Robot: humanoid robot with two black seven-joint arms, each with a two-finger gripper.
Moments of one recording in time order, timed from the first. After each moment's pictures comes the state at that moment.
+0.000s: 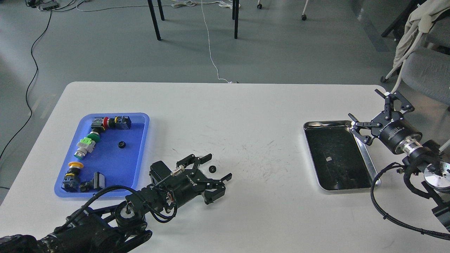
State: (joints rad) left arm -0.45 0.16 -0.34 -0.88 2.18 0.47 -0.24; right arm 0.41 -0.48 1.06 0.78 0.02 0.49 -0.04
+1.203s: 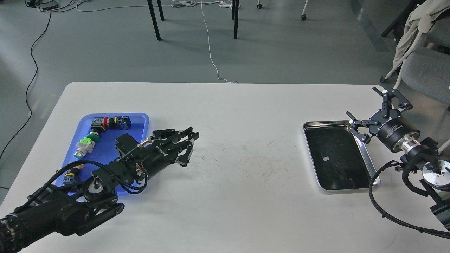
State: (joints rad) left arm -0.56 0.42 -0.35 -0.99 2.01 0.49 -0.22; right arm 0.42 -0.48 1.05 0.79 0.02 0.49 -0.04
